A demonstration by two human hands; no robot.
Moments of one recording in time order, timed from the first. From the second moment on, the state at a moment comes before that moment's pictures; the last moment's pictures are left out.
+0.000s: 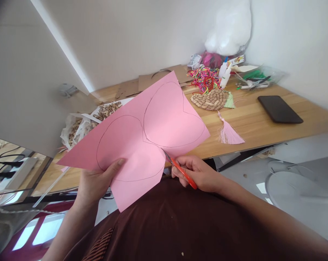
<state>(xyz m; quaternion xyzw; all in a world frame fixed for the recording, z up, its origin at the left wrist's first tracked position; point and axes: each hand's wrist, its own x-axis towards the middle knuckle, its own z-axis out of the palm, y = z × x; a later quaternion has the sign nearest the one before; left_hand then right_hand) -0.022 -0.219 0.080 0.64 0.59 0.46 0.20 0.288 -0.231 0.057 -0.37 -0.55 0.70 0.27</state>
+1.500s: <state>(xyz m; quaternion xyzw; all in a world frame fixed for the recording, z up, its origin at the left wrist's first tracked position) -0.019 -0.222 0.084 0.63 0.59 0.45 0.23 0.293 -0.235 0.051 -0.36 -0.54 0.70 0.28</state>
